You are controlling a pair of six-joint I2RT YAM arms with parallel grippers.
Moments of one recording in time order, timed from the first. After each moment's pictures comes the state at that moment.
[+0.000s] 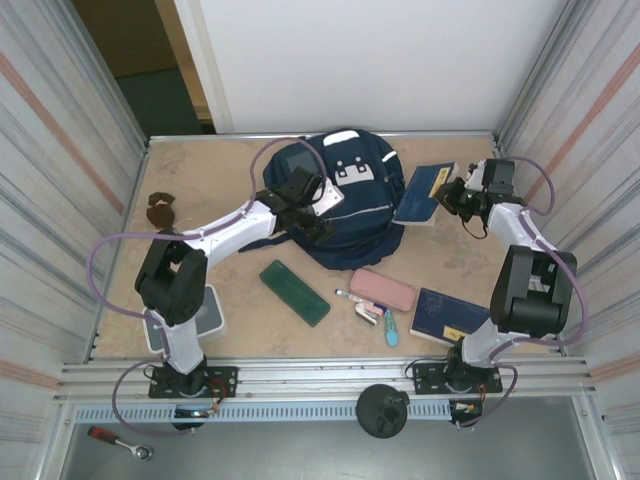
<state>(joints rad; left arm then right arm) -0.66 1.84 1.41 -0.49 -0.03 0.37 -0.17 1.58 1.07 -0.31 -0.55 0.56</state>
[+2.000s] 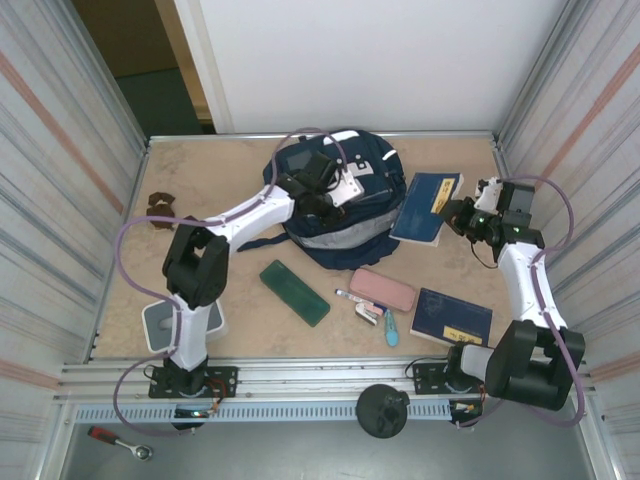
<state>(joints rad) -0.65 2.01 1.68 -0.58 0.19 0.39 -0.22 1.19 0.88 -0.44 -0.69 0.53</state>
